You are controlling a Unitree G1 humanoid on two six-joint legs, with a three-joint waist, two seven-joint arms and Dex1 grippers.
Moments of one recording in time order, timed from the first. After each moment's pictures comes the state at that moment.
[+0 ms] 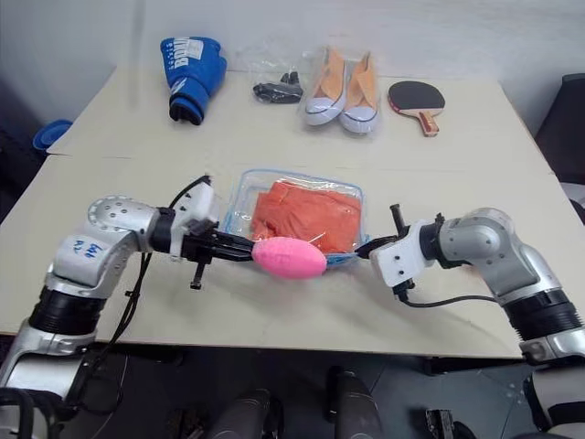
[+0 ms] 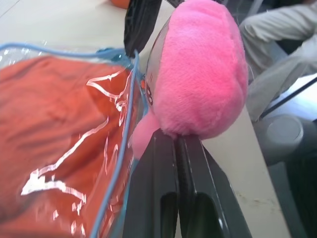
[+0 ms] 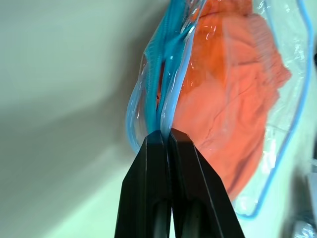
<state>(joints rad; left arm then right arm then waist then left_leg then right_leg) -0.62 0.72 -0.09 -0.10 -0.40 0.59 -1.25 -0.62 -0.94 0.26 0.23 -0.10 -0.64 1.12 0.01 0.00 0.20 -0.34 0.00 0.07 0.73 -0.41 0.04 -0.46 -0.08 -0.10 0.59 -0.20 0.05</state>
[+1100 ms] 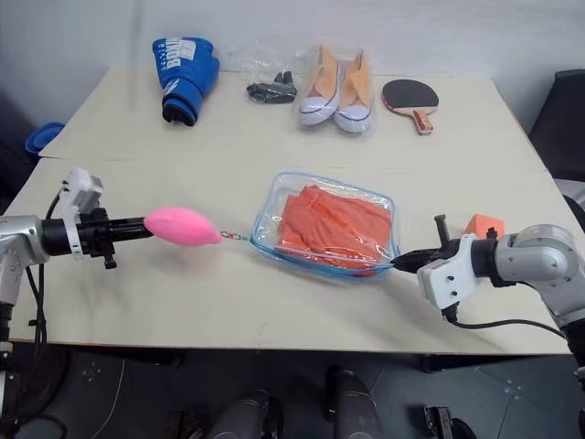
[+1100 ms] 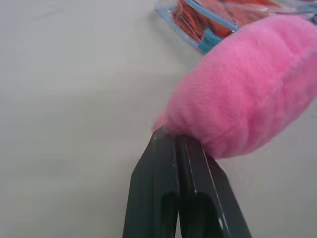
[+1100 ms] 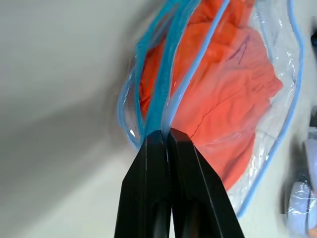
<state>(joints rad) -0.49 0.92 0.16 0.23 -0.43 0.58 -1.15 -0.41 -1.10 0.18 0.19 0.03 -0.72 1.07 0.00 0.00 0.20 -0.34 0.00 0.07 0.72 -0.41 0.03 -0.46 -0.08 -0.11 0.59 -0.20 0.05</state>
